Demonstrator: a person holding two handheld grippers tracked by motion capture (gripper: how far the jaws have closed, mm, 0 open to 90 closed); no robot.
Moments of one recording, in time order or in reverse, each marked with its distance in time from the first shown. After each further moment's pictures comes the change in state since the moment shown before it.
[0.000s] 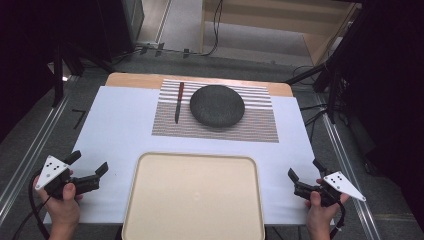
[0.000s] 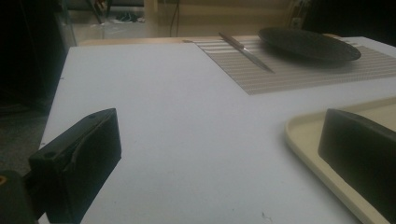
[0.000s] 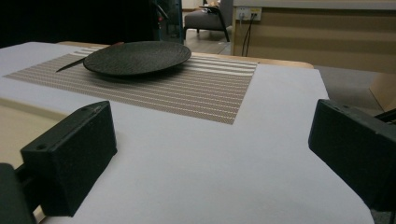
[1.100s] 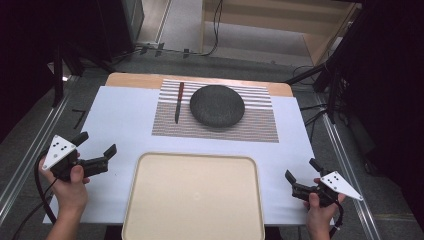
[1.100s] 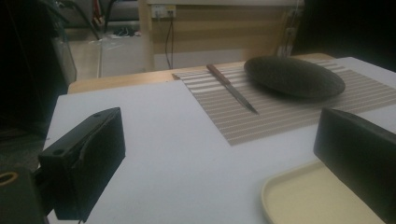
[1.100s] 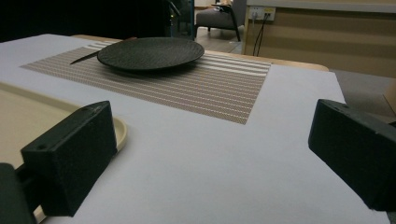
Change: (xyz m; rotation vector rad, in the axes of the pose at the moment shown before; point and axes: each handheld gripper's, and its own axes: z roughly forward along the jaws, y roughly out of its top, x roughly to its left) left arm -0.026 0.063 0.020 -0.019 -0.024 0.031; right arm 0.004 -0.001 0.002 0.007 0.050 -0.034
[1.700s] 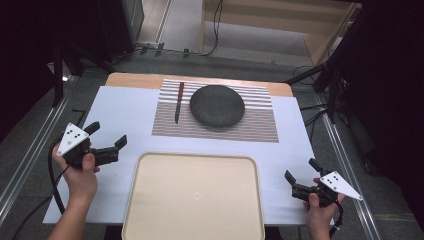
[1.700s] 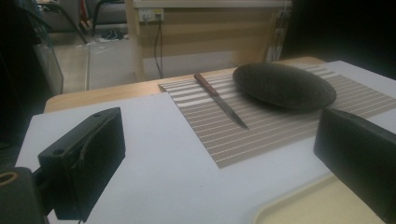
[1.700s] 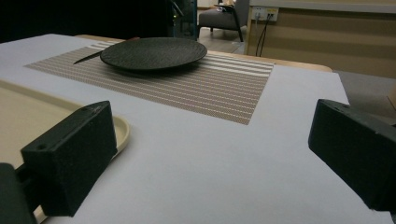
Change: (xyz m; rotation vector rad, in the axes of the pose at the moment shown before) left arm -0.008 0.016 0.028 -0.001 -0.042 0.017; right arm 0.000 0.000 0.000 0.000 0.013 -0.001
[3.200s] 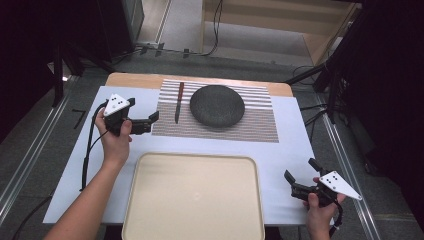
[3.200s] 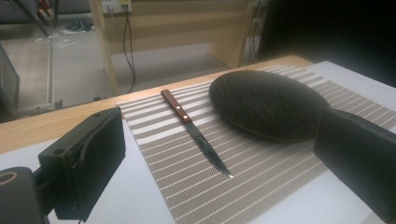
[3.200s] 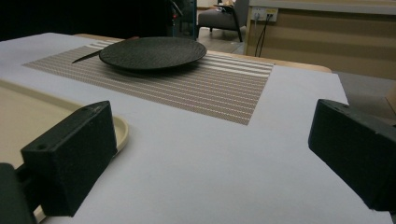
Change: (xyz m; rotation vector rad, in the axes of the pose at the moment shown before) left arm -0.016 0.035 0.106 0.055 -0.106 0.014; right arm 0.000 0.000 0.001 0.001 -0.003 -0.007
